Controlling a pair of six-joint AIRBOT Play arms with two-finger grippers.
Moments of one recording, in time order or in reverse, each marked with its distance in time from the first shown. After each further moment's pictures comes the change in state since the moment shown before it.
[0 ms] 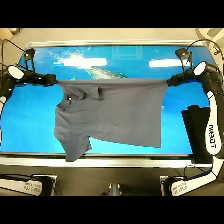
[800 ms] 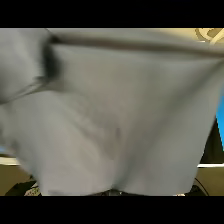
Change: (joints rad) left arm 0.088 0.626 0.409 0.010 -0.383 -0.041; right arm 0.000 0.726 0.108 -0.024 0.541 -0.143
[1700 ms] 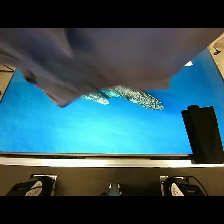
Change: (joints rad) left arm 0.004 0.089 -0.003 -0.105 0.169 0.068; right arm 0.000 0.107 -0.063 0.077 -0.493 0.065
